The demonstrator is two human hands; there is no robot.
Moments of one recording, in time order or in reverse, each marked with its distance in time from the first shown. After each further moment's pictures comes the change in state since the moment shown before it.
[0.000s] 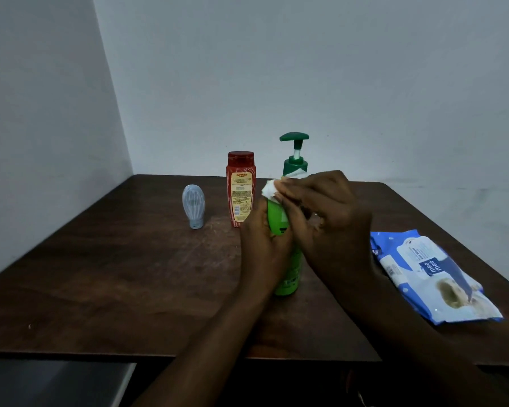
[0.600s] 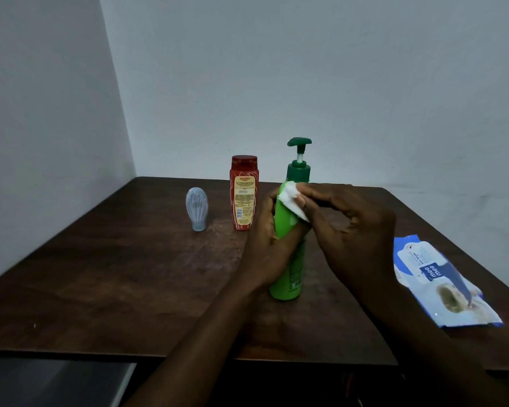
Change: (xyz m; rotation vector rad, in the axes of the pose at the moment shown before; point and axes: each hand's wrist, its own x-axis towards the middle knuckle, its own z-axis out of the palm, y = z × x) left_hand 0.007 0.005 -0.012 -0.111 -0.241 -0.169; right_hand -0.001 0.008 -0.019 0.154 -0.029 0.133
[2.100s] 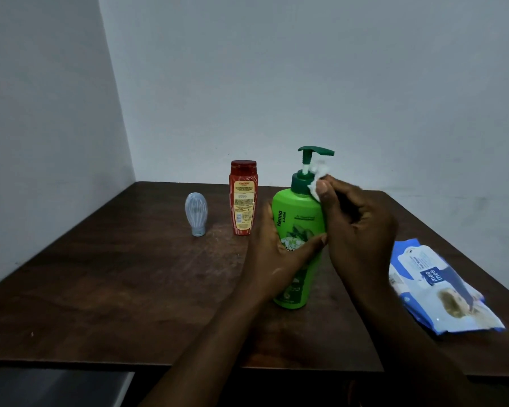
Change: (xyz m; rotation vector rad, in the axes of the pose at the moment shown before) left_hand -0.003 -0.001 0.004 0.149 0.047 -0.004; right_hand 0.005 -0.002 0.007 0.142 0.164 0.383
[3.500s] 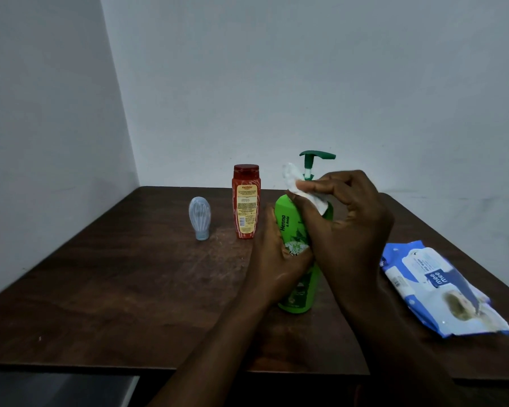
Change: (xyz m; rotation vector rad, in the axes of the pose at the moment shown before) left_hand -0.001 -0.007 0.000 -0.034 -0.021 0.003; right_hand -0.001 -0.013 0.012 -0.166 0.052 -0.270
